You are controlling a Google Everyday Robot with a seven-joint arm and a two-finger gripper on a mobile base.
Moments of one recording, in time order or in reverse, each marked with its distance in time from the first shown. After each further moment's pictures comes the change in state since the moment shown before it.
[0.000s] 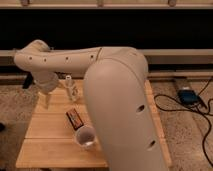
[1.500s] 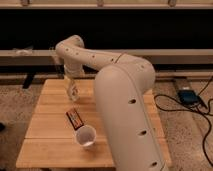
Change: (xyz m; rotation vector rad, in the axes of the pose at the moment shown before) arm -0.019 -0.149 0.052 -0.007 -0.160 0.108
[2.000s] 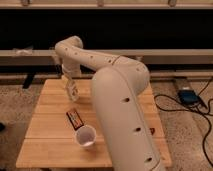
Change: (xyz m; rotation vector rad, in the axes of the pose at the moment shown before) arm -0.023 0.012 0.012 -0.057 -0.031 -0.045
